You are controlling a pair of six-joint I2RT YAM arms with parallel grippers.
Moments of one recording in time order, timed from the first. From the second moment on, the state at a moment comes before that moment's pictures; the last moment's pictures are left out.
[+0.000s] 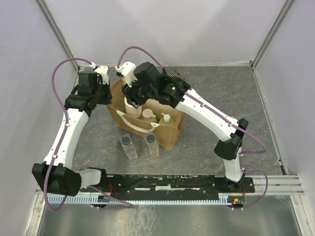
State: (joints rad) left arm -0.12 1.24 1.28 -0.70 0.05 0.01; right arm 0.99 1.95 2.28 -0.87 0.03 -0.03
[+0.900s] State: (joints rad) left arm -0.12 1.25 1.28 -0.69 0.05 -0.02; right arm 0.96 2.01 1.99 -0.77 0.04 -0.01
